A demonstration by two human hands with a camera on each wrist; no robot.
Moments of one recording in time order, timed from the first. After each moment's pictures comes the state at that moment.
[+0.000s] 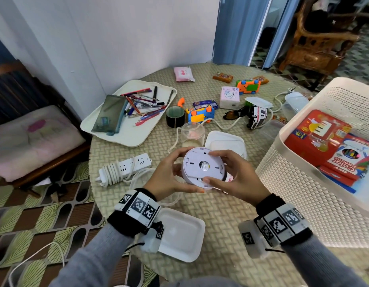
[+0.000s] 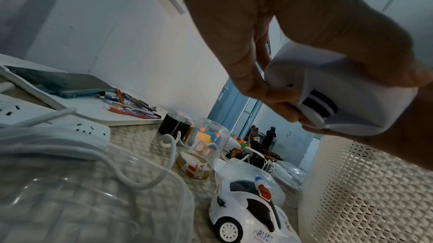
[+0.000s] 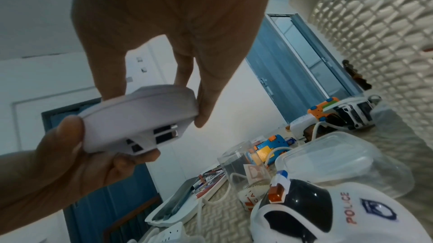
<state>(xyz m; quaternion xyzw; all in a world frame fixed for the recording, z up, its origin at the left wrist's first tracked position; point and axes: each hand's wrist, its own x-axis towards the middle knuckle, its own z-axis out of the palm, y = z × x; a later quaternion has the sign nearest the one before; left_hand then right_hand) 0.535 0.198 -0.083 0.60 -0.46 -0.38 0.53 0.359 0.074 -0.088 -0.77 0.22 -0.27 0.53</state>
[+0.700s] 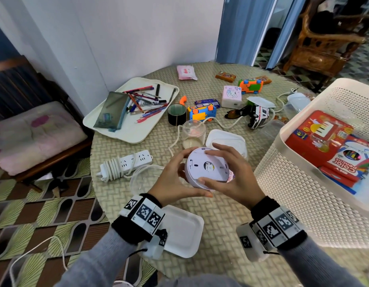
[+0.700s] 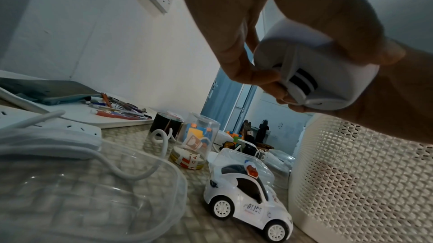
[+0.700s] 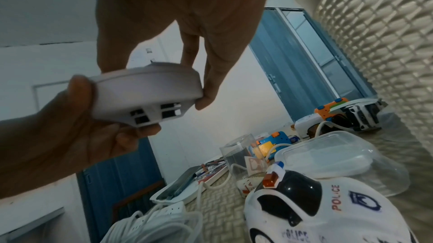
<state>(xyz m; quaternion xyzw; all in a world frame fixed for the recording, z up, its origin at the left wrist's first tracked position) 0.511 0.204 -0.089 0.61 -0.47 -0.33 0.54 0.357 0.083 -0.087 -0.83 0.20 -0.32 0.40</state>
